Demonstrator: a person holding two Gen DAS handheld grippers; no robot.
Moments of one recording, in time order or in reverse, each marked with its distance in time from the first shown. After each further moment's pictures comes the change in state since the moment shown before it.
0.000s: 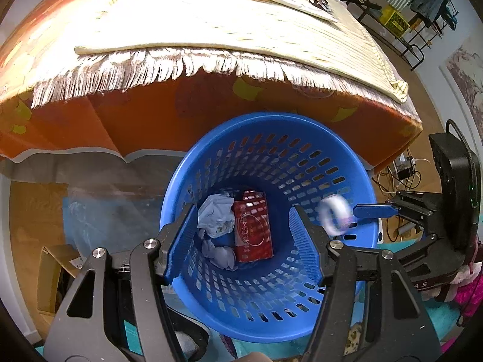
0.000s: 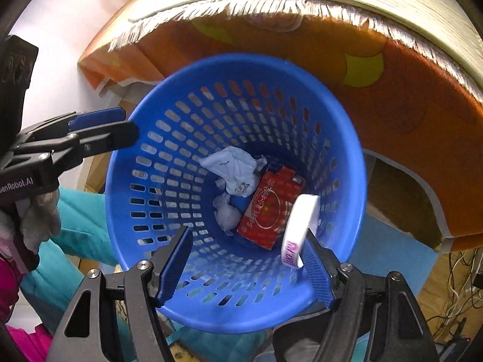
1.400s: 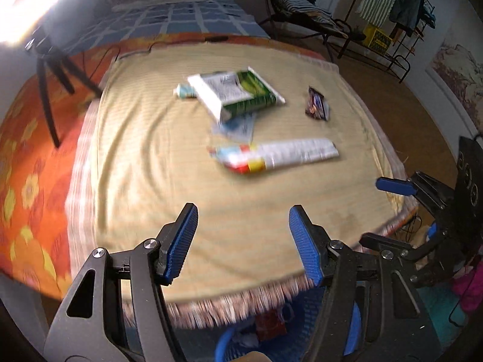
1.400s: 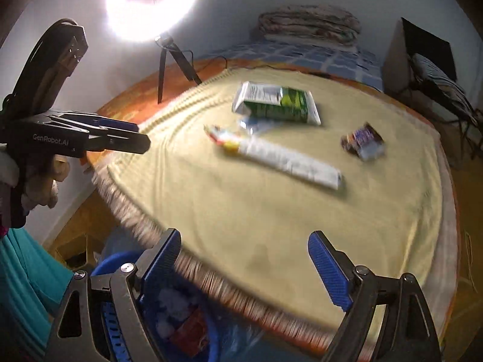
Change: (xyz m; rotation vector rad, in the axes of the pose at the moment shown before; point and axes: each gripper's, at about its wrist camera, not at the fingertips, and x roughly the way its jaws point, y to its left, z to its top) left arm -0.046 -0.010 0.216 0.145 -0.185 0.015; right arm -0.128 -0.043 0.143 -0.189 -0.491 -0.160
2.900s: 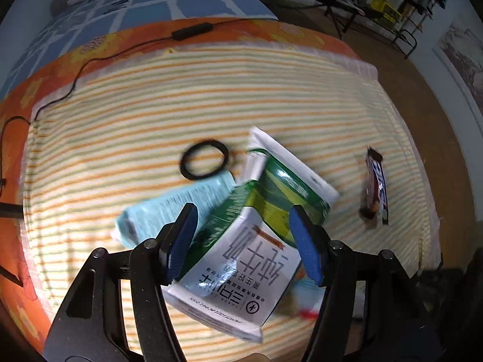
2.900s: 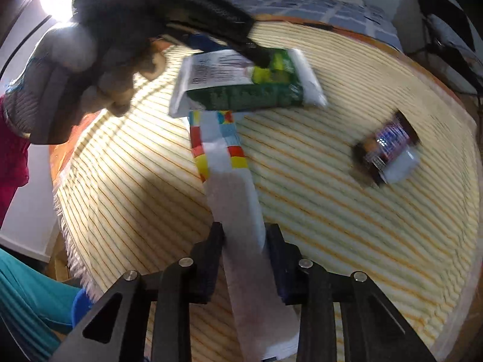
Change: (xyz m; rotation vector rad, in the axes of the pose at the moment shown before) left arm 0.174 0.009 0.169 0.072 0.188 -0.015; right arm 0.104 -0.065 0.040 0.101 0.255 0.019
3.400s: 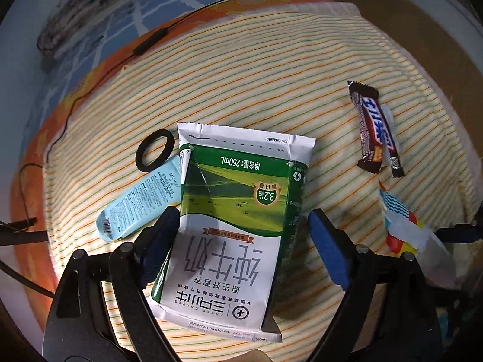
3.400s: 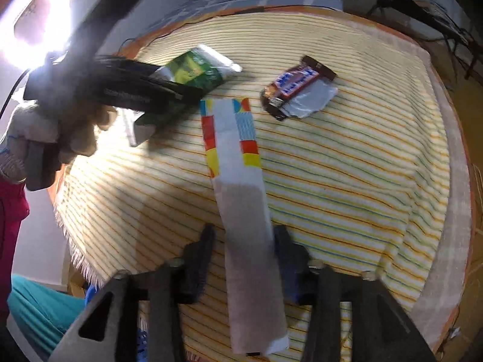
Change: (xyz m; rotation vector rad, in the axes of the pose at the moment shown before) left arm 0.023 -0.079 -0.025 0.255 0.026 0.237; right arm -0.022 -0.042 -0.029 0.153 0.008 0.001
